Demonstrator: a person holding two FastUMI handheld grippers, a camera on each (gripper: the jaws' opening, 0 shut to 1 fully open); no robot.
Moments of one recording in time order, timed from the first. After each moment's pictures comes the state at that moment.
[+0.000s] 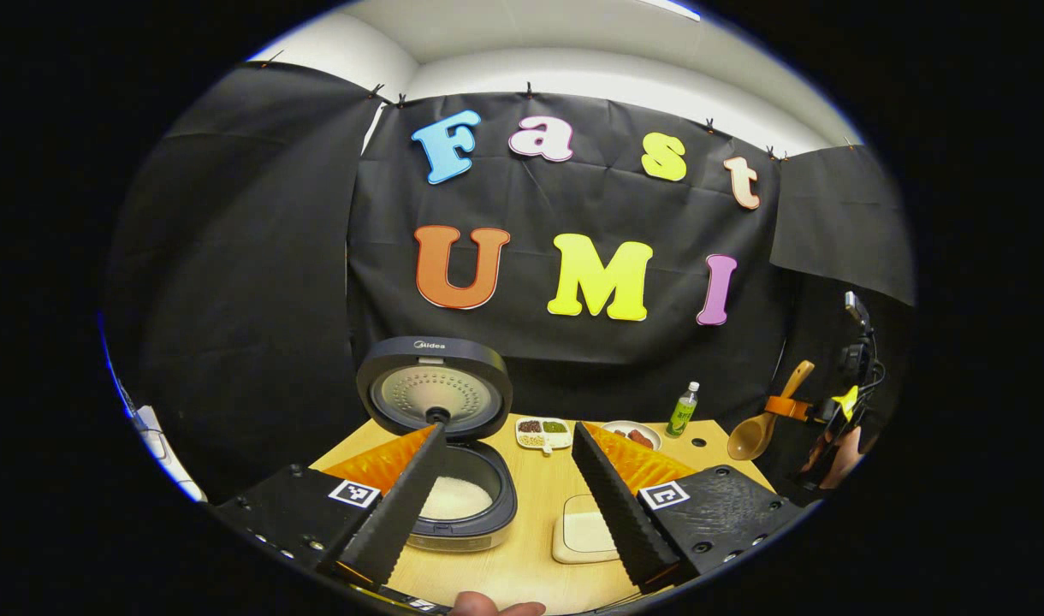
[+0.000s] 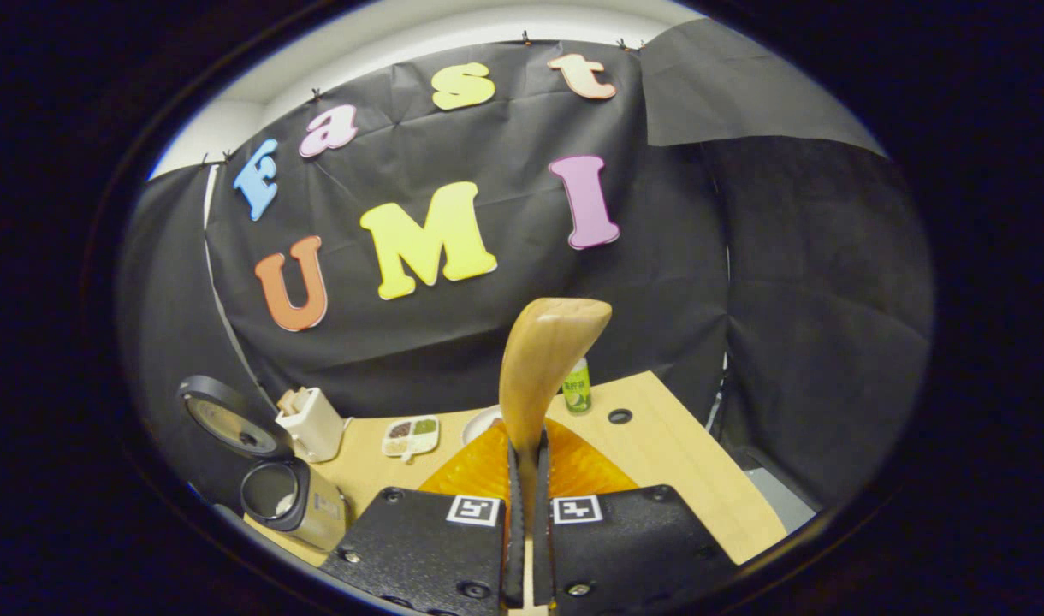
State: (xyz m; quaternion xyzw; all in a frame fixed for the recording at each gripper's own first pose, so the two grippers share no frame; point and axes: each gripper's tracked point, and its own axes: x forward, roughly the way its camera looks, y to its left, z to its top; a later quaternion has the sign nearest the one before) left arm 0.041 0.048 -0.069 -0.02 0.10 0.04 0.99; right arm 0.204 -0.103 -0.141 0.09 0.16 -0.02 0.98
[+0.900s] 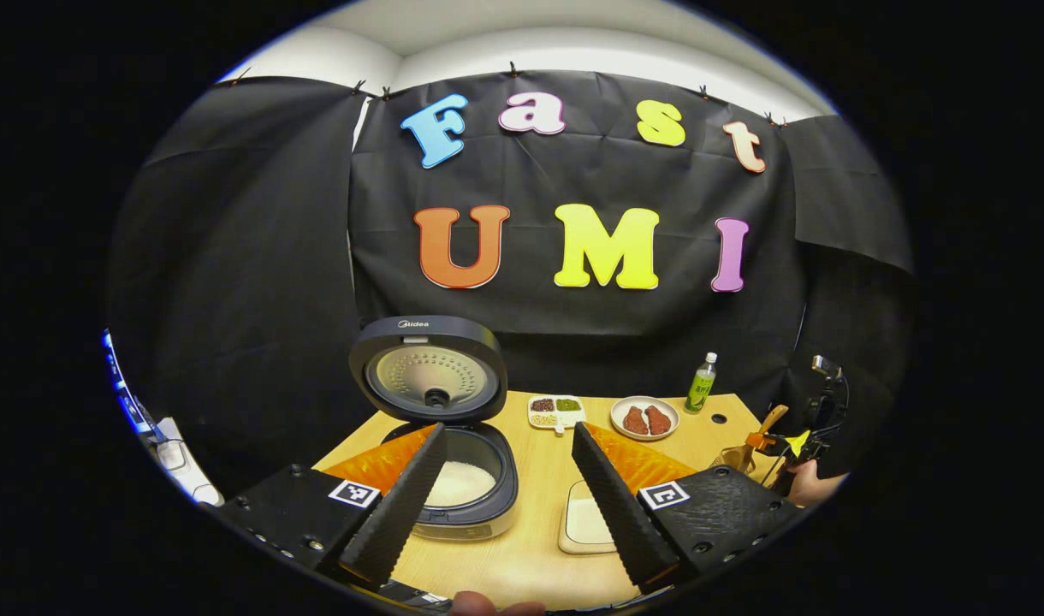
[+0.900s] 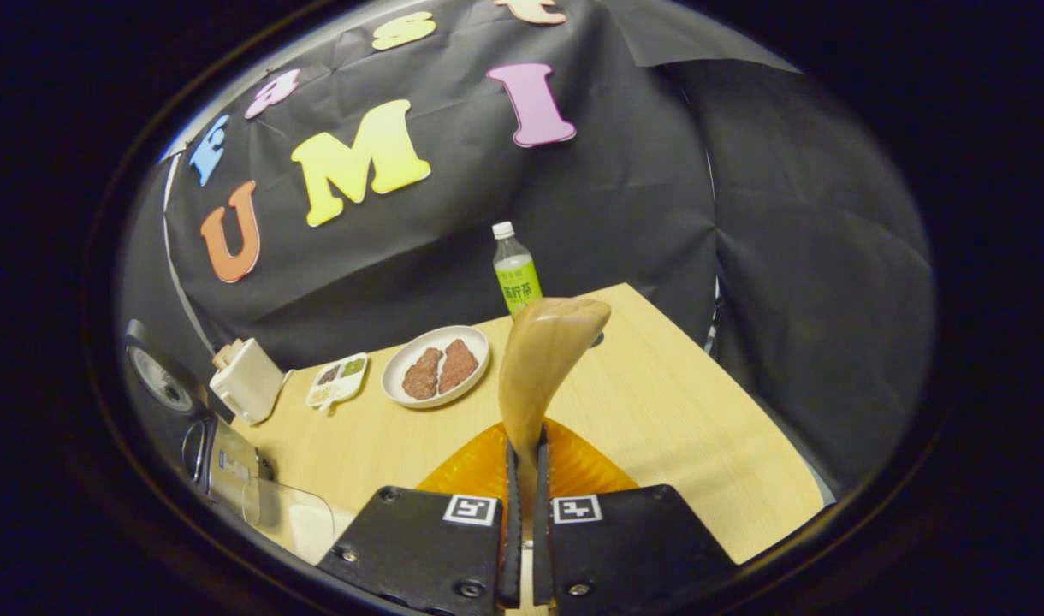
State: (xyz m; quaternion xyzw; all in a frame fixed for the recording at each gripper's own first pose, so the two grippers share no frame) left arm 0.048 0.029 -0.093 0.02 0.14 0.08 0.99; right arm 0.271 -0.171 -0.322 0.12 0.25 -0.04 0.96
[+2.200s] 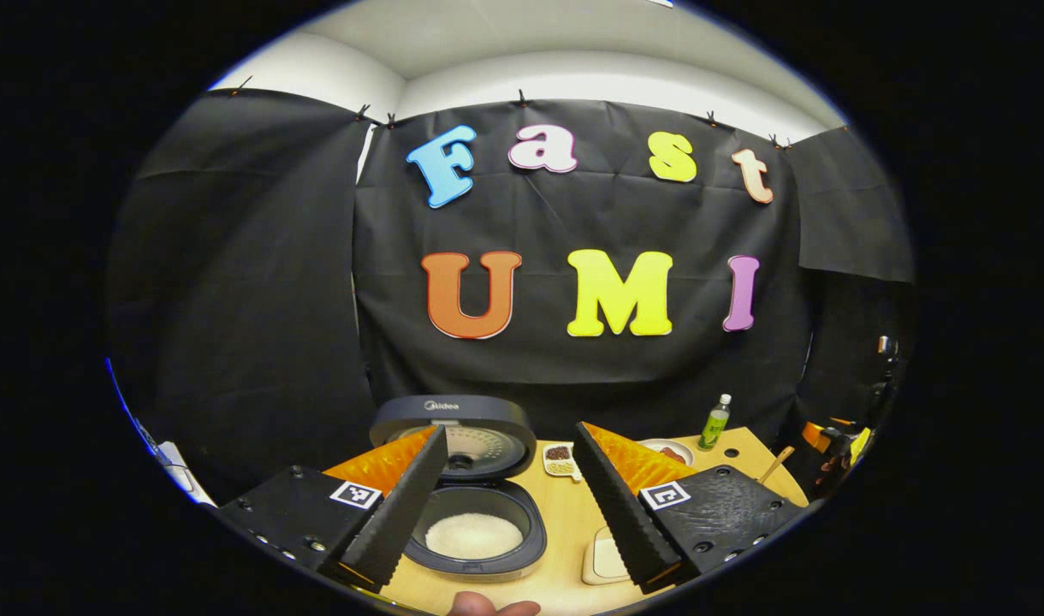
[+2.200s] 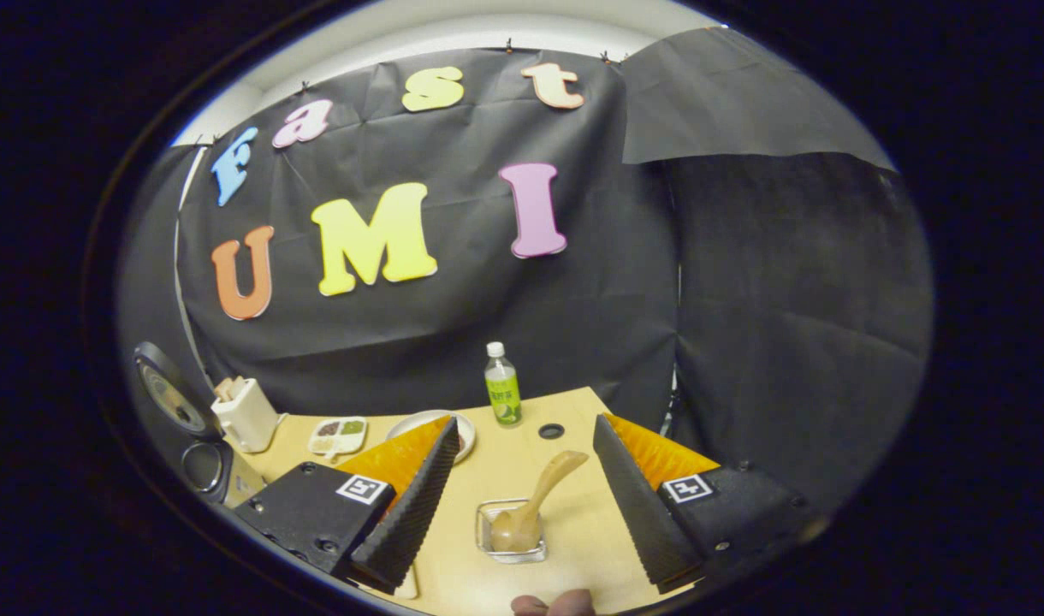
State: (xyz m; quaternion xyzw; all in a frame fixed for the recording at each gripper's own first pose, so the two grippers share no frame) left arm 0.099 0.090 -0.018 0.02 0.07 0.08 0.99; right arm 0.205 -0.162 -0.146 0.05 0.12 -0.07 0.99
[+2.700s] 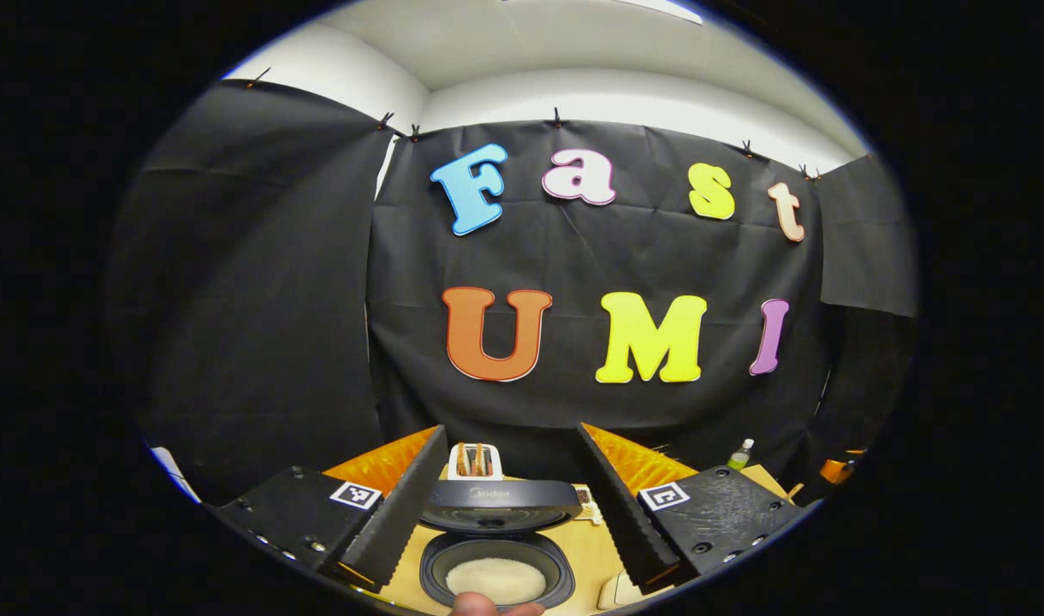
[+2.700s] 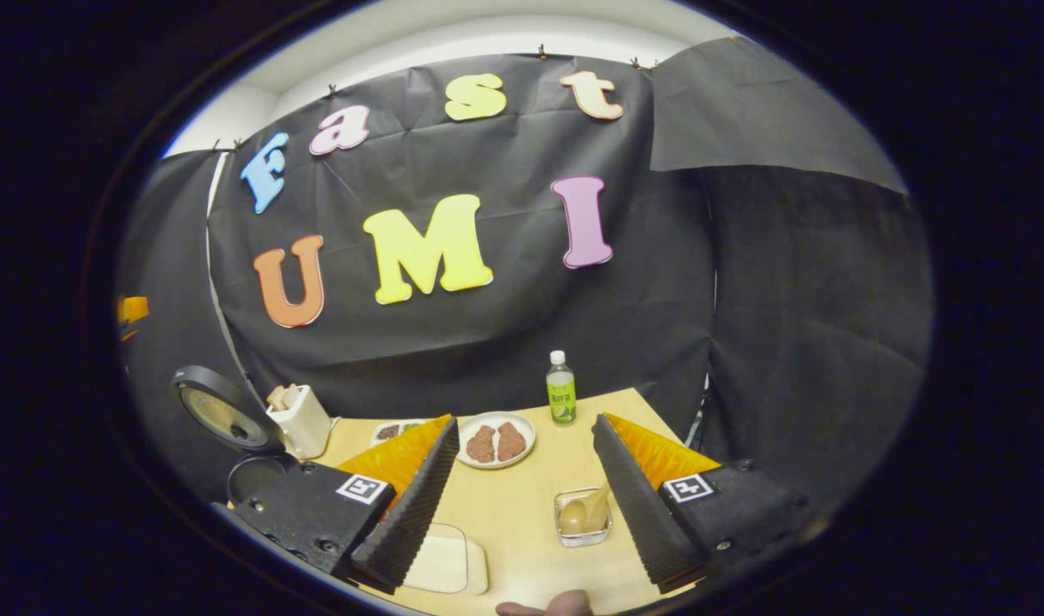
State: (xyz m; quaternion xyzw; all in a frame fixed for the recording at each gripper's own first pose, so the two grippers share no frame) left arm 0.164 0.157 0.033 0.00 0.03 0.10 0.99; right arm 0.176 -0.080 -0.100 0.05 0.13 -0.03 0.99
